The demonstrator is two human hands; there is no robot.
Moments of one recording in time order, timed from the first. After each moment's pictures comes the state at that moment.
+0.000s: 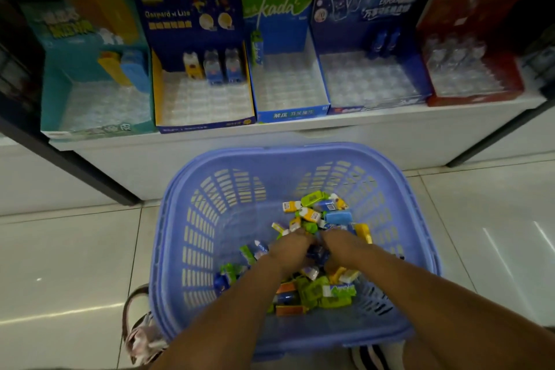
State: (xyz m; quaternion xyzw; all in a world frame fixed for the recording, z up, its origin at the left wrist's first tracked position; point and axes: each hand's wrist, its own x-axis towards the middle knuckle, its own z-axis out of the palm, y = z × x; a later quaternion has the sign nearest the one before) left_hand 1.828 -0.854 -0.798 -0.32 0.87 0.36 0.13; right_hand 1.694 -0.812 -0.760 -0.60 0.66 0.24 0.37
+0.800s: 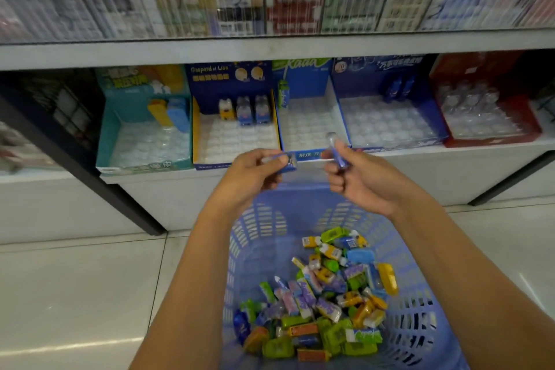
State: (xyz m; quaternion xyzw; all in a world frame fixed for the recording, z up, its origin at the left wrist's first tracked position) left_hand 1.899 -0.969 -0.589 -0.43 0.50 0.69 -0.32; right_hand 1.703 -0.905 -0.575 -0.27 0.47 -0.48 0.68
